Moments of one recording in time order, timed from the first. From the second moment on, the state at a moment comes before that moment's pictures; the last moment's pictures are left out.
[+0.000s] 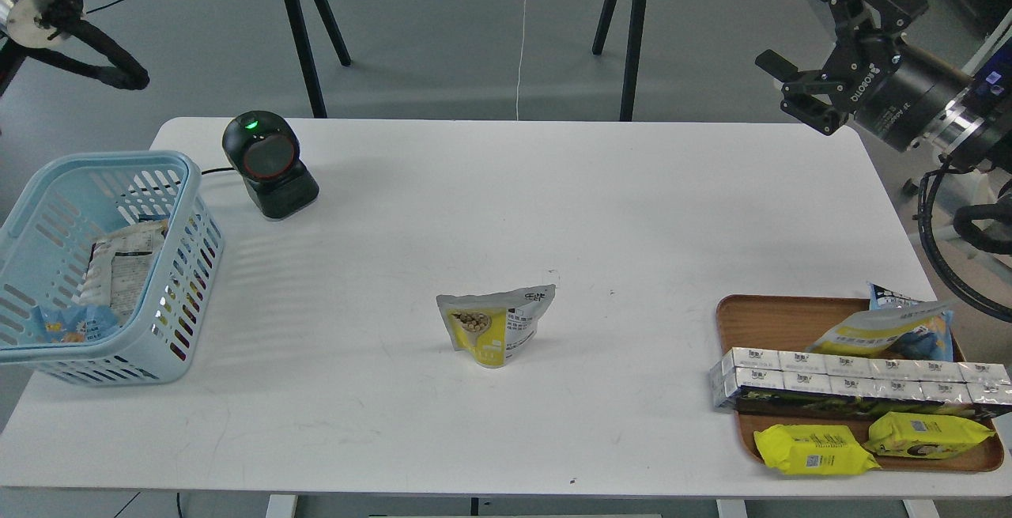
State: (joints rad) left arm -1.47 0.55 -0.14 -0.66 0.44 -0.49 -0.49; right arm 0.94 -0.82 0.34 1.08 -0.31 0.44 0.49
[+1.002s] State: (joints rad) left arm -2.01 0.07 0.53 -1.08 0.96 -0.49 -0.49; right arm 0.84 -0.81 0.37 1.00 0.01 0.49 0.49
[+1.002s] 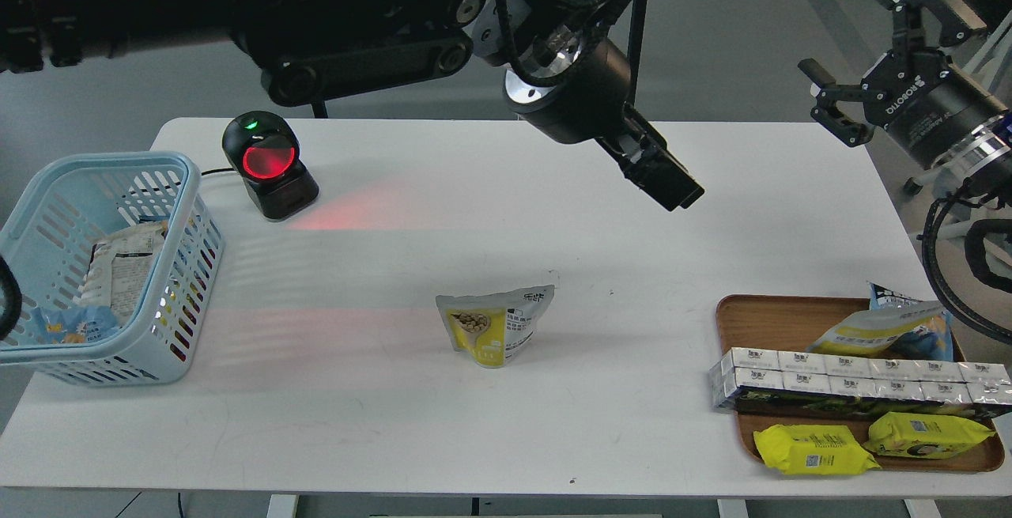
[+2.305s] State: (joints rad) left arm -1.62 0.30 0.58 -1.27 1.19 -0.37 -0.49; right arm 0.82 -0.82 0.37 0.98 0.06 0.49 0.49
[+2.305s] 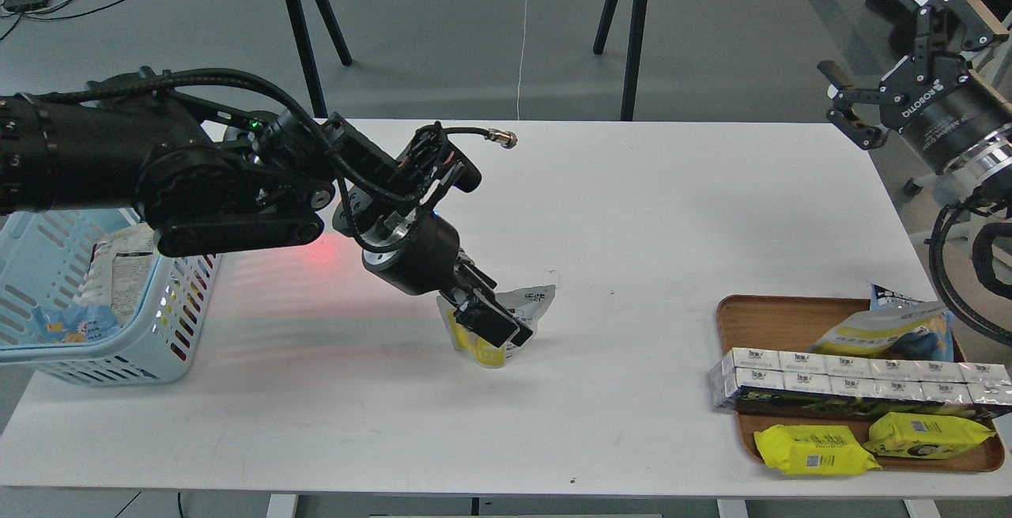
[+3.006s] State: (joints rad) left arm -1.58 0.32 0.59 -1.27 1.27 -0.28 -0.49; right arm 0.81 -0.82 0.38 0.98 0.06 0.49 0.49
